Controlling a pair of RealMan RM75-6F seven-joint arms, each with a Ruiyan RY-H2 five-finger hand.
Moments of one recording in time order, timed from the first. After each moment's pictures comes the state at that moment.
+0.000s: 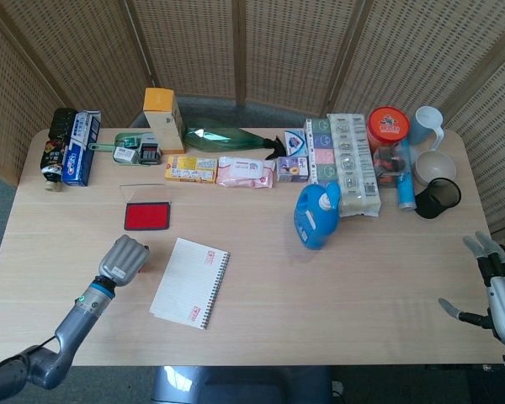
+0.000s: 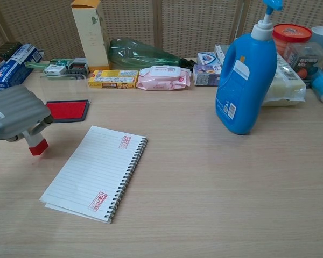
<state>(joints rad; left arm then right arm) -0.56 -1.57 0.02 -1.24 1.40 1.07 0.82 0.05 -0.94 0.08 -1.81 -1.47 1.48 0.12</state>
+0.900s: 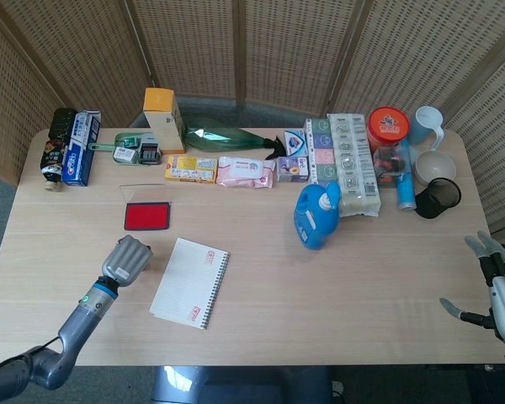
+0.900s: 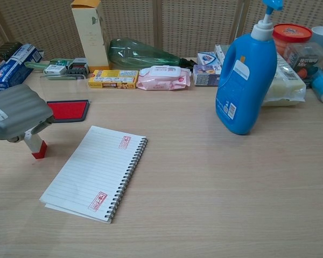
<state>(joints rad) -0.56 -1.57 0.01 -1.28 1.38 1.07 0.91 0.05 -0.94 0.08 -1.81 -1.47 1.48 0.13</state>
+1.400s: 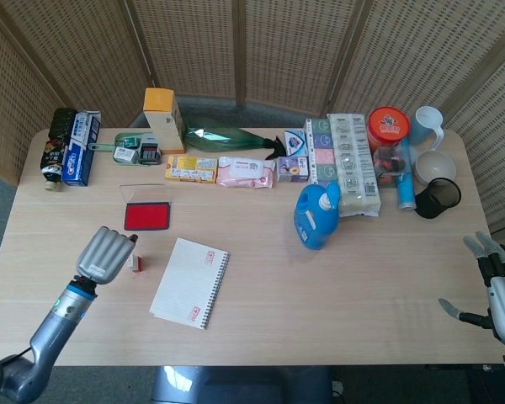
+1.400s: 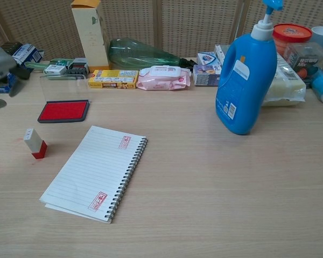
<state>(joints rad) -0.50 -1.36 -0.01 -1.53 1.46 1.27 0.73 0.05 -0.94 0.08 -1.81 -1.47 1.49 0.11</state>
